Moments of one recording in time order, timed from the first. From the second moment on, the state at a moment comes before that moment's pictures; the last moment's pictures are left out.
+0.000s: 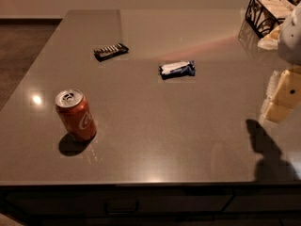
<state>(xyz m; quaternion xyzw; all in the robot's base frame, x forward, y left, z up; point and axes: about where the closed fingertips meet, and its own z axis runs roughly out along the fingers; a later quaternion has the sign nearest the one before) 0.438 -0.216 0.977 -0.60 0.78 -0.04 0.16</state>
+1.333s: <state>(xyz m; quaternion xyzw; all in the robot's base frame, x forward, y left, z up) 0.453 -0.028 0.982 -0.67 0.68 0.12 0.27</state>
